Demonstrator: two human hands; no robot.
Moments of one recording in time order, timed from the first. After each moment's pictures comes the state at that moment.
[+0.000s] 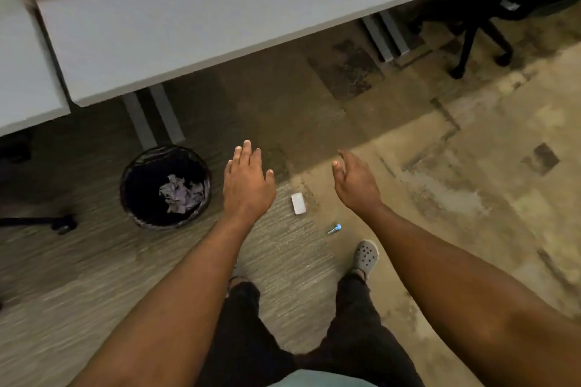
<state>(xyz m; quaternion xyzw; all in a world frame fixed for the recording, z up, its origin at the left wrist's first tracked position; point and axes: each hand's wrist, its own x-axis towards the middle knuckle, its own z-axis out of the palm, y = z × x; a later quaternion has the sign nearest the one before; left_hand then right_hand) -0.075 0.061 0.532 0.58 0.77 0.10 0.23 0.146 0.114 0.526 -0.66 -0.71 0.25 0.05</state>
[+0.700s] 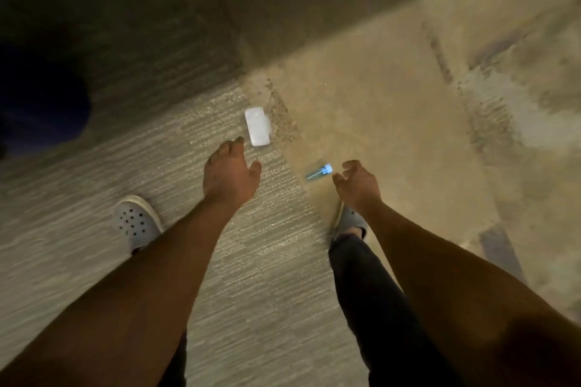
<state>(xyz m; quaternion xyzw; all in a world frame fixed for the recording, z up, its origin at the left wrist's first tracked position) 0.110 0.072 0.069 0.48 0.78 -0.06 0.39 0.358 0.099 0.043 -0.74 -0.46 0.45 -0.18</state>
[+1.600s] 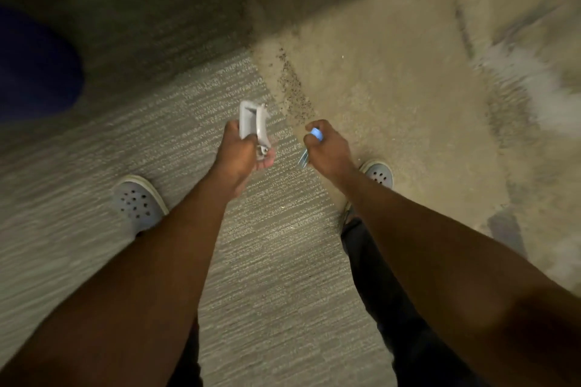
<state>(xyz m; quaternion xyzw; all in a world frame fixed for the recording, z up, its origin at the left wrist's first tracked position) 0.094 0.052 0.042 0.05 0.71 0.26 0.65 0.265 0.087 0.026 -0.70 -0.50 0.51 -0.03</state>
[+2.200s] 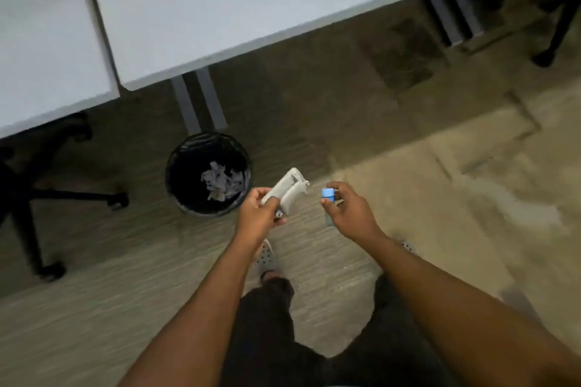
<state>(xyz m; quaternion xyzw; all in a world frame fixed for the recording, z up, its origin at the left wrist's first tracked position) -0.114 0.003 0.473 0.10 0.71 0.40 0.56 0.072 0.062 0.450 -0.63 -0.62 0.47 0.06</state>
